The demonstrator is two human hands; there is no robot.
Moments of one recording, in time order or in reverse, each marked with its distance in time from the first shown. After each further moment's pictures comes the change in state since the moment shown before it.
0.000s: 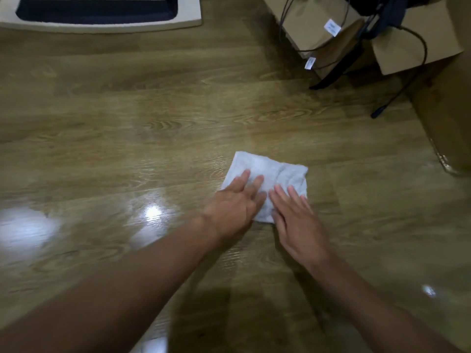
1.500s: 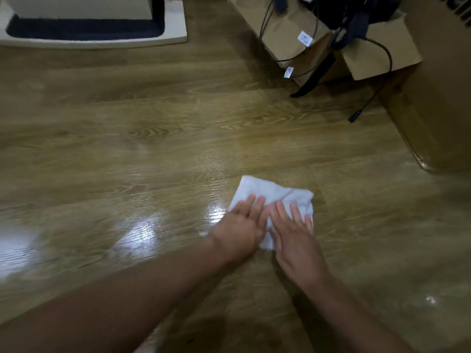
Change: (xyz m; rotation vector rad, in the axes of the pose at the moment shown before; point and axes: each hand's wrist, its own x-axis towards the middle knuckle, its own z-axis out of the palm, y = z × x) left_hand -0.001 0.048 0.033 0.052 0.083 0.086; right_hand -0.040 0.002 0.014 -0.070 -0.012 0.085
